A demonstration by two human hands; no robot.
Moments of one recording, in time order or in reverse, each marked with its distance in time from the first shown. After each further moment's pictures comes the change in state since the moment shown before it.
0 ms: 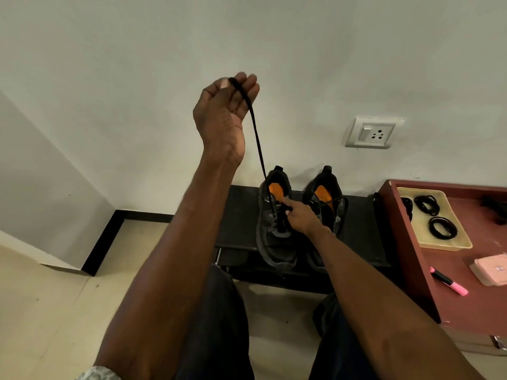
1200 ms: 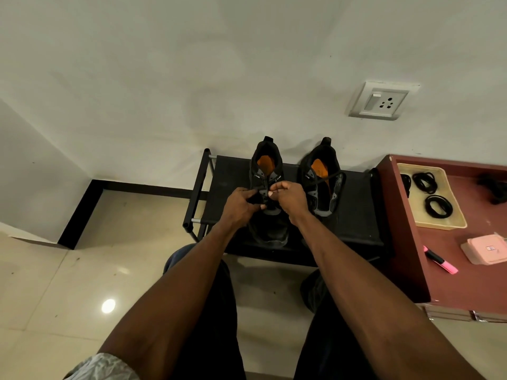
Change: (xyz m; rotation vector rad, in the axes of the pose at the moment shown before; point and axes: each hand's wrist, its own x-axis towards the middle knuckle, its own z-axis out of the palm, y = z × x) left_hand -0.066 -0.147 -0.219 1.605 -0.413 -0.479; right_hand 0.014 0.008 0.040 0.525 0.237 0.213
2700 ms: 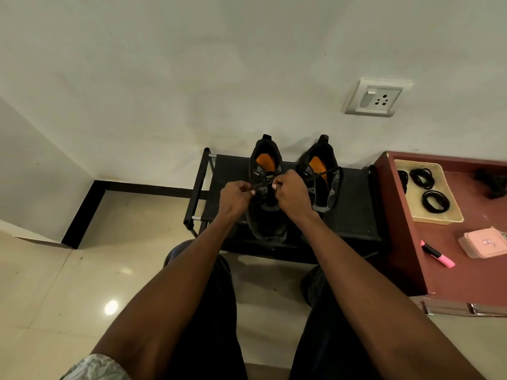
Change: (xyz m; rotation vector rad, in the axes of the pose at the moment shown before) left_hand -0.005 0.012 -0.010 -0.223 0.186 -0.112; right_hand -0.014 -0.012 -0.017 -0.604 0.050 -0.432
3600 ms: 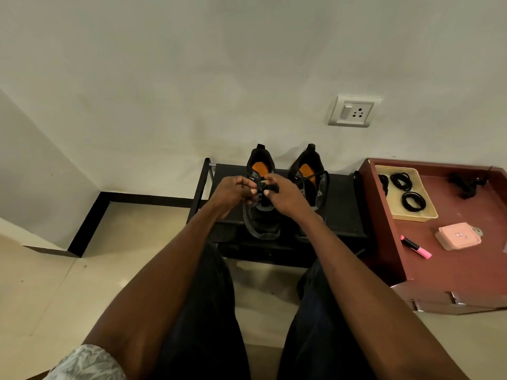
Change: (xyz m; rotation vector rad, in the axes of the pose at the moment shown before) left_hand -0.040 0.046 -0.044 -0.343 -0.283 0.004; right_hand -0.056 -0.040 -0.055 0.238 -0.165 -0.024
